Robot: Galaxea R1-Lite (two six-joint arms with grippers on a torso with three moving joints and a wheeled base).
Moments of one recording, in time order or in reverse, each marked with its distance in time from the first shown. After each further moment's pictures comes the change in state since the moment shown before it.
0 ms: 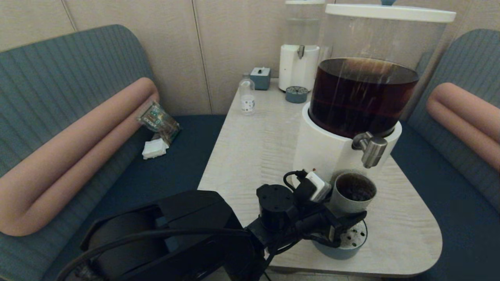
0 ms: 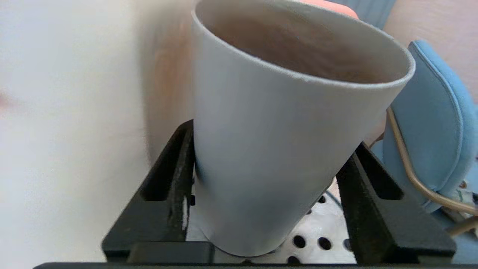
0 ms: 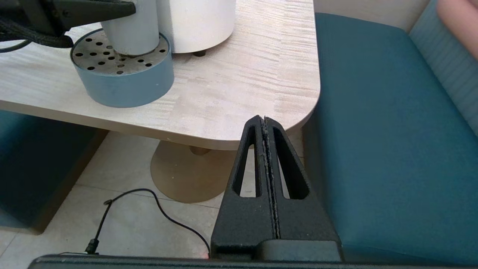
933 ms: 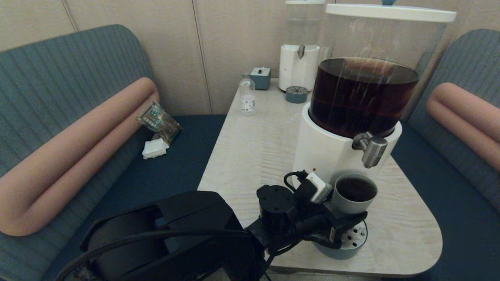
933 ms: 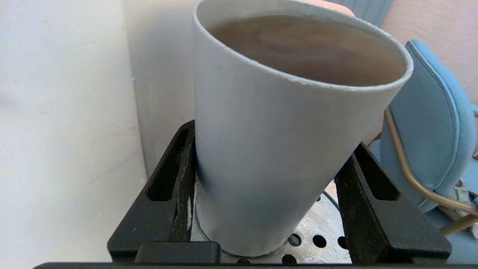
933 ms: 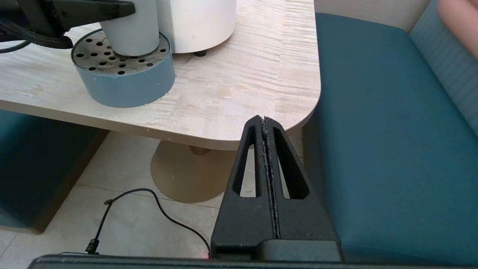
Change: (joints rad) left arm -0.003 -0.003 0.007 -0.003 -0.002 -0.001; right arm 0.000 0.000 0.000 0.000 0.000 0.000
